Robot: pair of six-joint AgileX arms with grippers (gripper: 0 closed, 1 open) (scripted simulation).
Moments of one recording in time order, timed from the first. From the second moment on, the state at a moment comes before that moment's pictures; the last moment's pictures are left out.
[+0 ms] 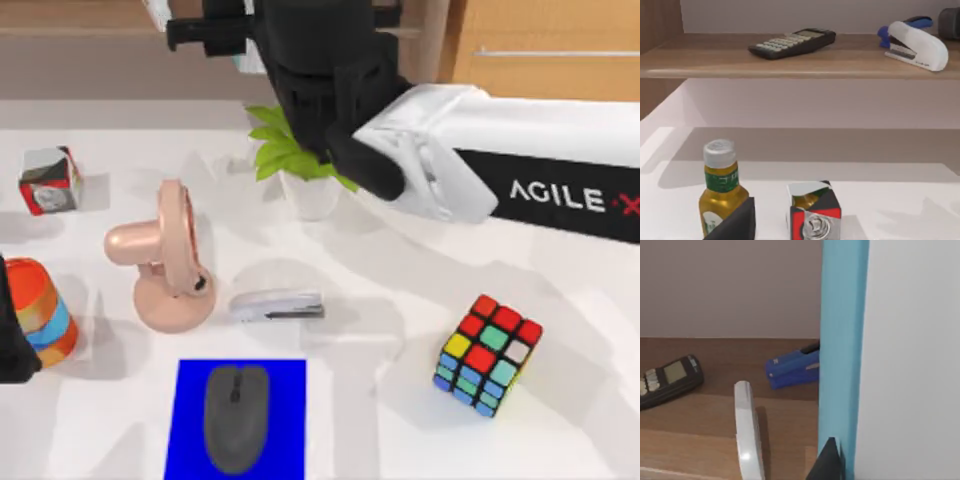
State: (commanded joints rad) left arm 0.00 0.00 0.00 0.00 0.00 0.00; right arm 0.80 2.03 1.51 0.41 0.54 0.19
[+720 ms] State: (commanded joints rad) left arm 0.00 0.00 0.00 0.00 0.00 0.00; right arm 0.47 1.38 0.80 0.35 -0.06 0.67
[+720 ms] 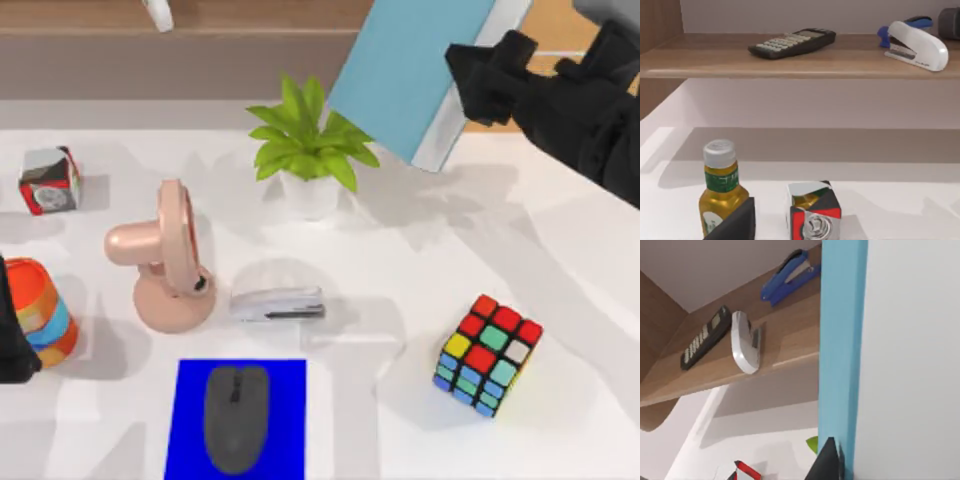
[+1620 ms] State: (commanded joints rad) left arm 0.00 0.00 0.00 0.00 0.00 0.00; right arm -0.42 1.67 0.75 0.58 -0.43 1.32
